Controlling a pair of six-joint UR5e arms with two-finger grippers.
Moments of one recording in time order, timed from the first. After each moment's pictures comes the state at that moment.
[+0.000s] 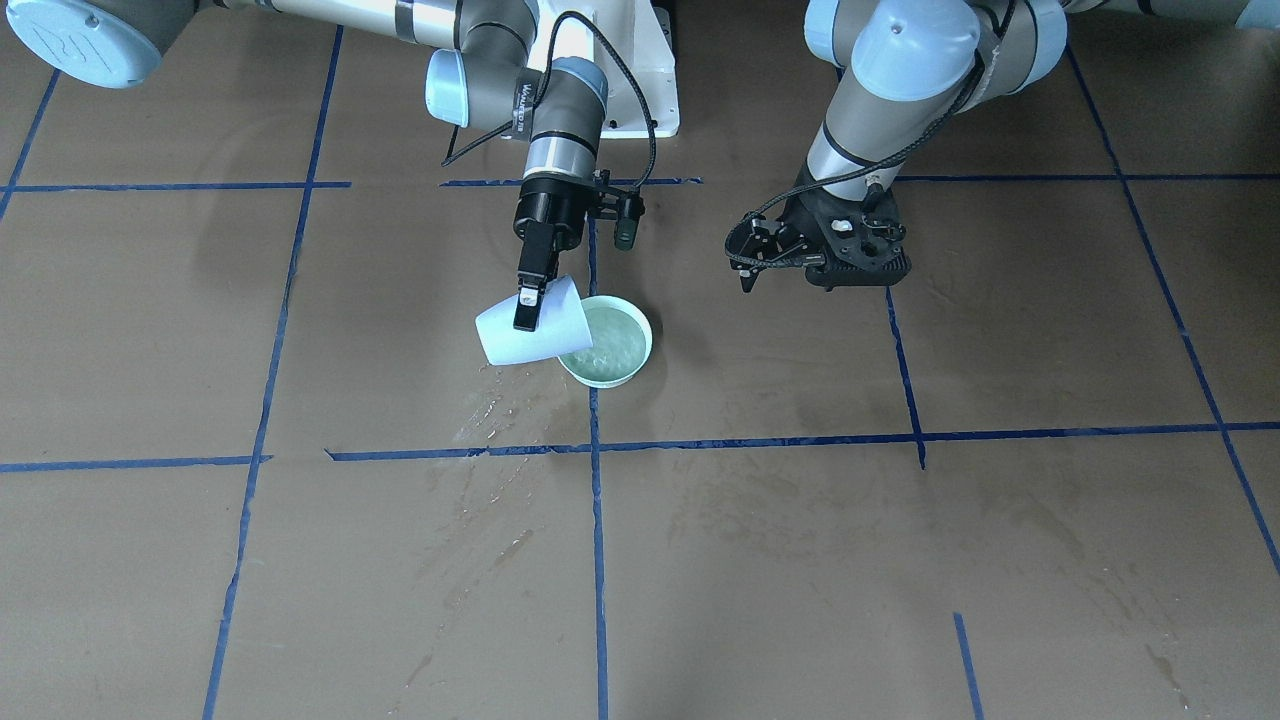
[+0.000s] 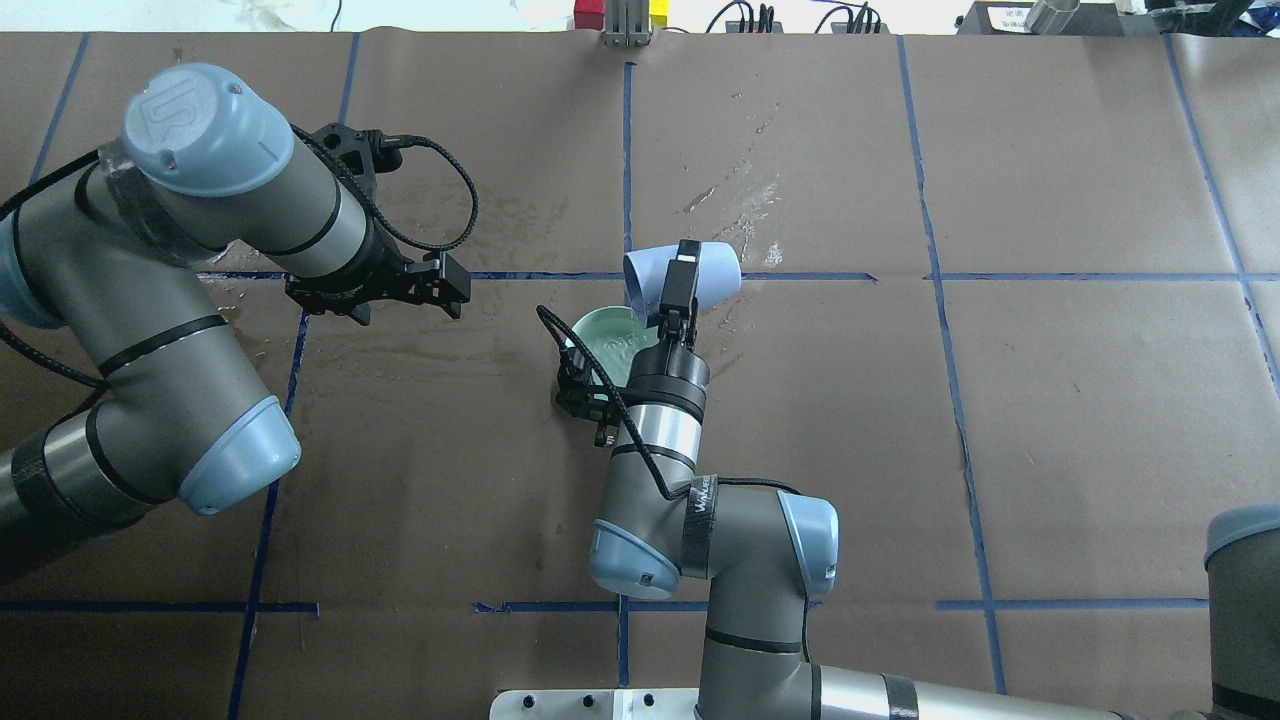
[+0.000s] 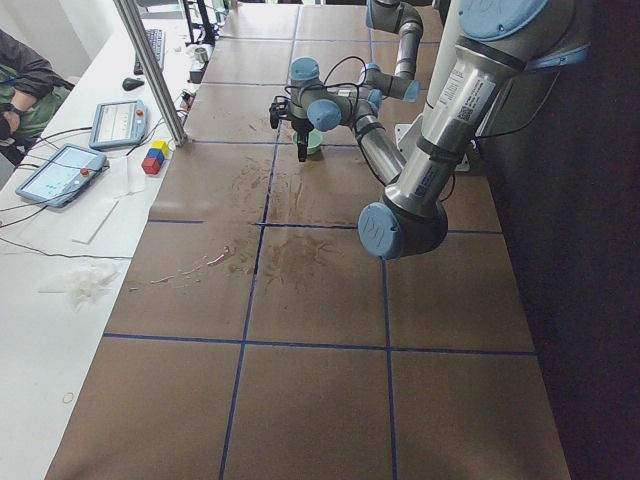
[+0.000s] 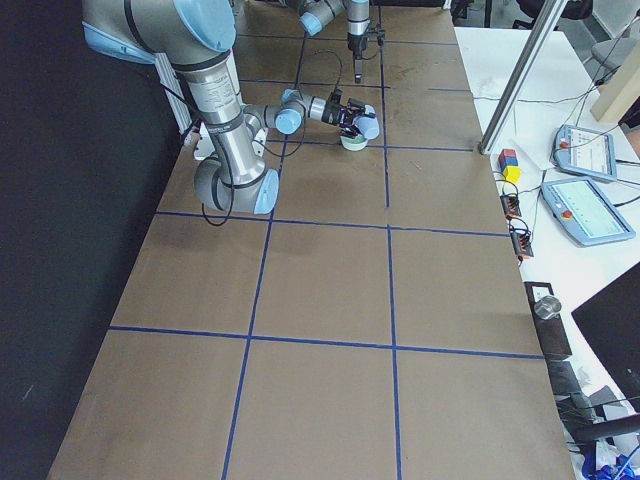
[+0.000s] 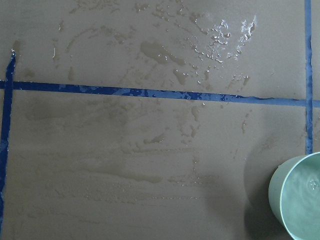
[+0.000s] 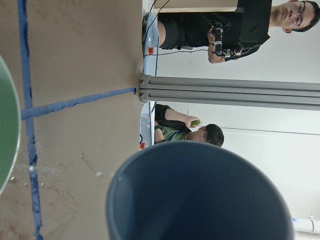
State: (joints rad) left arm -0.73 -2.08 -1.86 -1.57 -2.04 -1.13; right arm 0.22 -0.87 1.49 -1.57 0.31 0.09
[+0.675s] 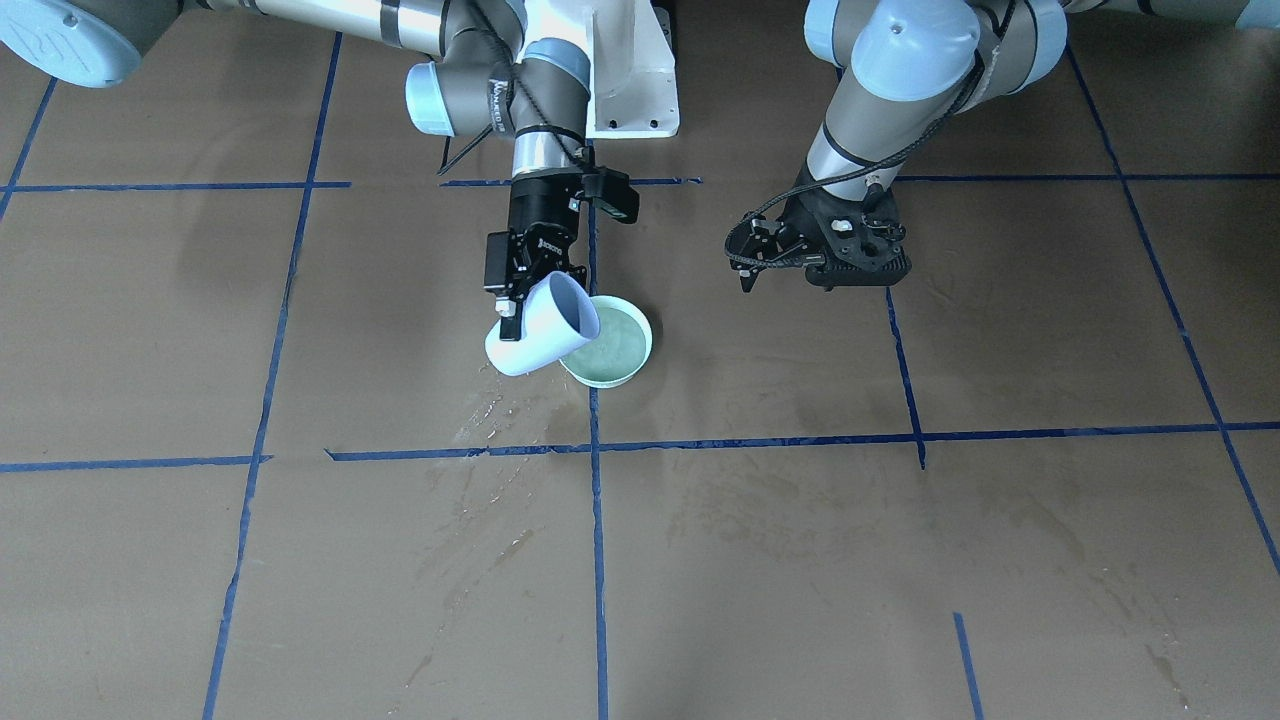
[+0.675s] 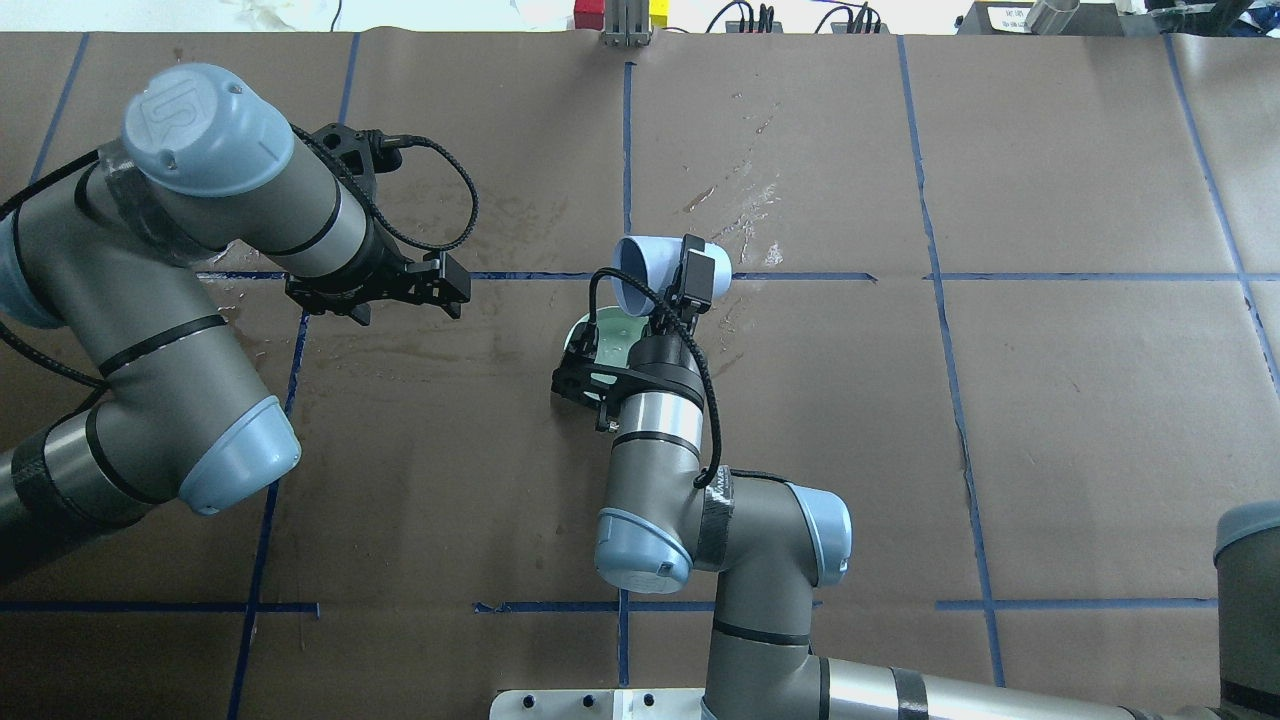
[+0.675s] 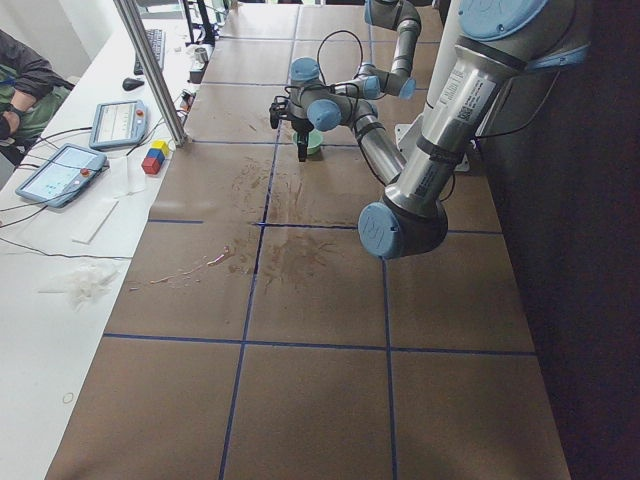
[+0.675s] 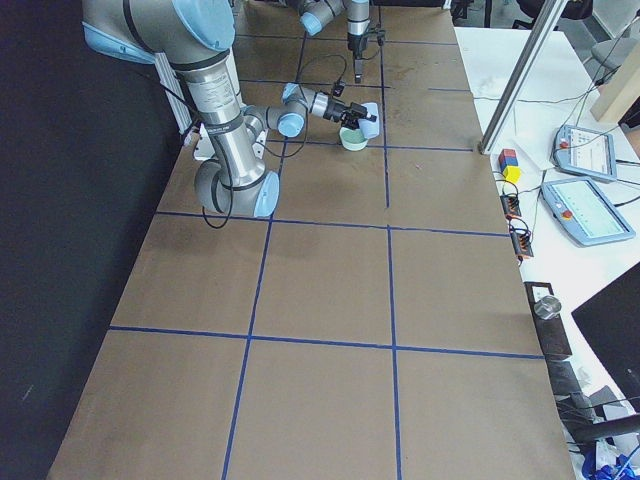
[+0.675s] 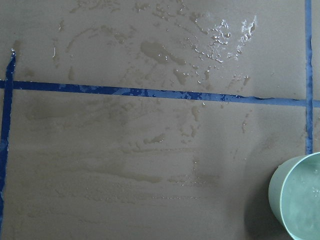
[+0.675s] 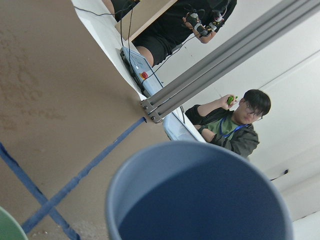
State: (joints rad) left arm -0.73 -2.08 -1.86 -1.57 -2.04 -1.13; right arm 0.26 -0.93 1.52 -1.21 0.54 0.50
